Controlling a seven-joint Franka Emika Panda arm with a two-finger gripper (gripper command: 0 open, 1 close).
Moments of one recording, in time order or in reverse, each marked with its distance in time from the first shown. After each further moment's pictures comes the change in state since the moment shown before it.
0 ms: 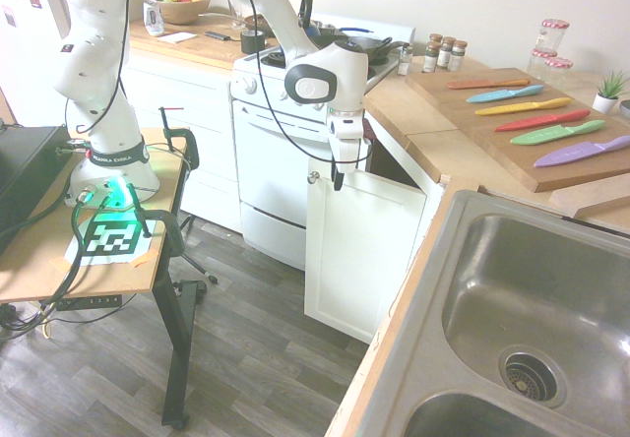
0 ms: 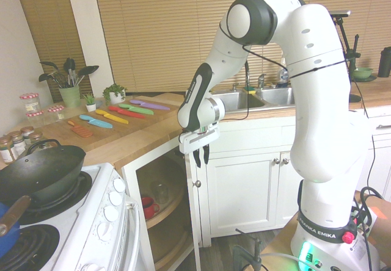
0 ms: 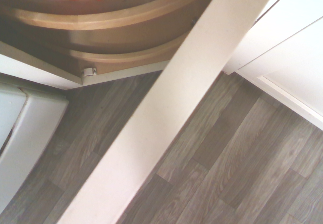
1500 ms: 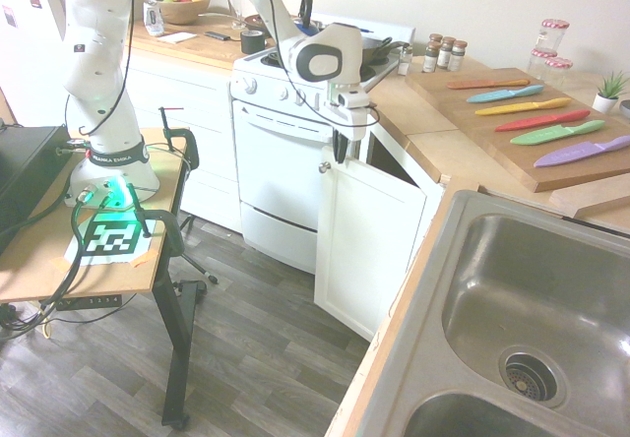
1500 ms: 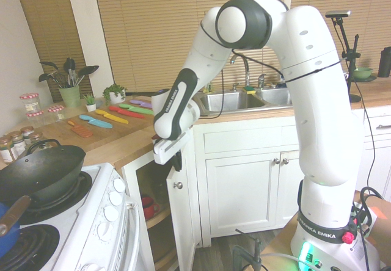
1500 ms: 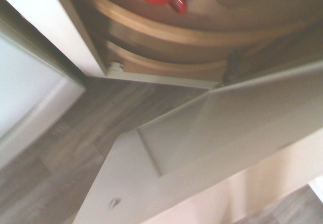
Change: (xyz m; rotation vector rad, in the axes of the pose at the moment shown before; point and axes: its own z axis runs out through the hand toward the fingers) arm -0.069 -0.121 -0.015 -0.066 0.082 -0.292
